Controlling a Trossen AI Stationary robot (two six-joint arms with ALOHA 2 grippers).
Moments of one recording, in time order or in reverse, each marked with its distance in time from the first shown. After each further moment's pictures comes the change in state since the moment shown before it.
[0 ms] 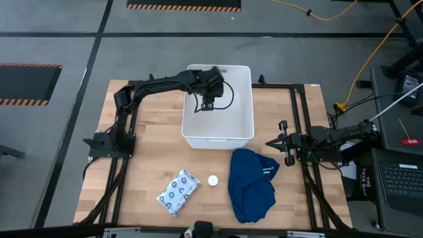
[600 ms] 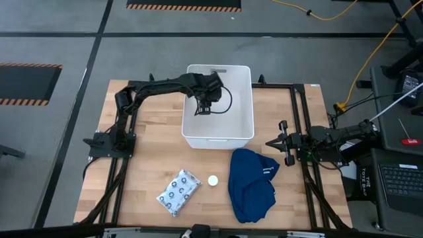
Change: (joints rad) left arm -0.018 0.006 -0.041 -0.058 -0.014 -0.021; right arm 0.000 0.000 0.000 0.000 0.000 0.000
